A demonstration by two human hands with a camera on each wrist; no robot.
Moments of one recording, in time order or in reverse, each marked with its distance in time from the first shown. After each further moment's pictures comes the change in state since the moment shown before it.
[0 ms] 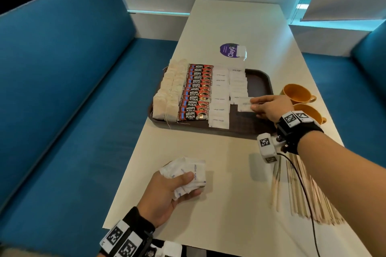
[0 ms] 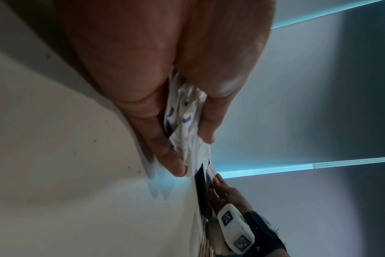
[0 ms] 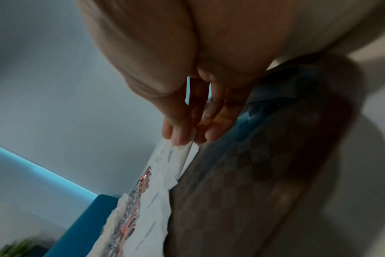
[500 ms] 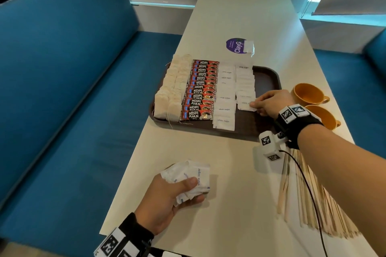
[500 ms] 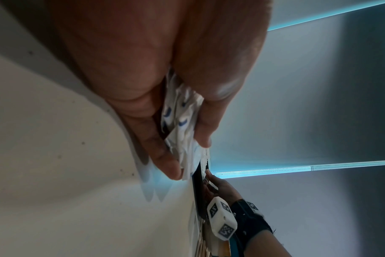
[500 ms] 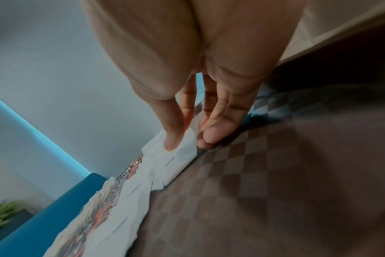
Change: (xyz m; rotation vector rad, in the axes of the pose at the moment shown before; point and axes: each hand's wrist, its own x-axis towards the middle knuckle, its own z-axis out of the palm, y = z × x) left_hand 0.007 -0.003 -0.006 0.041 -0.022 0.003; right_hand 0.028 -0.010 0.020 -0.223 0.020 0.020
